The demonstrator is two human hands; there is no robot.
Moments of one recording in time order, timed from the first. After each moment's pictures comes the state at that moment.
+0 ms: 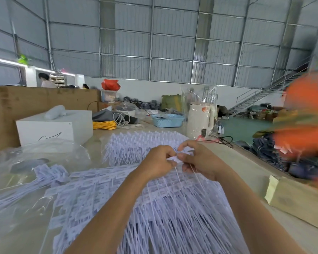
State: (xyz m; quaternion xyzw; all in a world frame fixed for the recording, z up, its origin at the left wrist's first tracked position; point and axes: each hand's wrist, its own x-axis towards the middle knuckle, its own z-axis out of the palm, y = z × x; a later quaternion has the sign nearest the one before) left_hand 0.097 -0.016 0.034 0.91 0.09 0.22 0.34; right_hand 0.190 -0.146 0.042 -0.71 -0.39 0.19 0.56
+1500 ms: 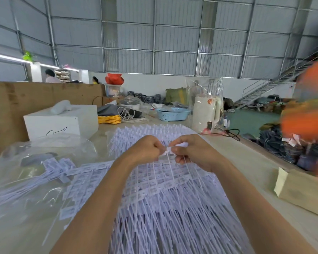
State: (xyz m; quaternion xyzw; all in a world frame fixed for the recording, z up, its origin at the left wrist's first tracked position) left_hand 0.068 0.014 0.050 0.90 0.16 0.15 0.39; right_hand 0.165 -0.122 0.050 -0.72 -0.40 0.18 0.54
